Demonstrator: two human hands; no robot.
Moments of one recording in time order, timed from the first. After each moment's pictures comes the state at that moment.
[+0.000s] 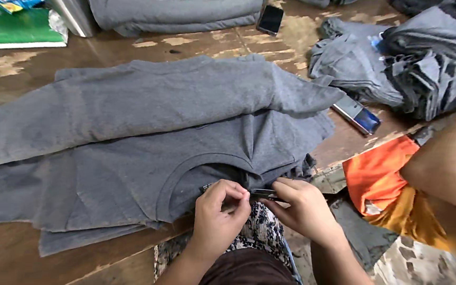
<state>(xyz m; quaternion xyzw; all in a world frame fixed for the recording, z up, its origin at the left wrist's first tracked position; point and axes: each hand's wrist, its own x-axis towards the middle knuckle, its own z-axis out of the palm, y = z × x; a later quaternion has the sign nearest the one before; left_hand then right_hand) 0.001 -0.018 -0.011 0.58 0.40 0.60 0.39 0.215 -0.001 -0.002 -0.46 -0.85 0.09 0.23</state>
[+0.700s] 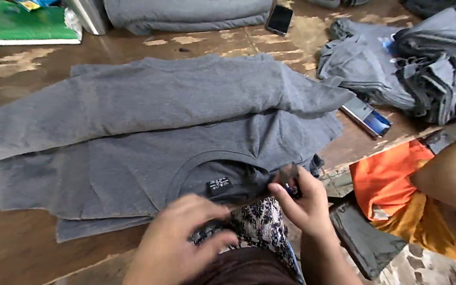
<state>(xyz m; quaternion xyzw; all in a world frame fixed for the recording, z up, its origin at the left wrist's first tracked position) -0.093 -0.044 0.036 0.76 0.45 0.36 0.29 0.190 0.007 -0.002 -0.46 -0.75 0.22 0.41</state>
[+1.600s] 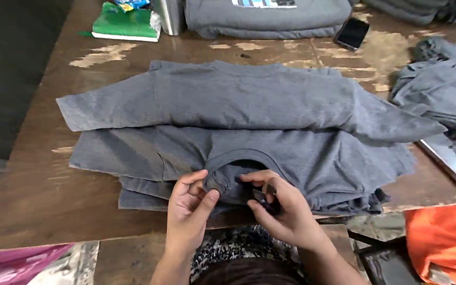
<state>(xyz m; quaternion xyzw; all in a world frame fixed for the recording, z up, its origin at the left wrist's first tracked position) -0.108 -0.043 -0.001 0.35 0.37 0.73 0.46 0.086 0.035 0.000 -0.20 -0.81 0.36 0.41</state>
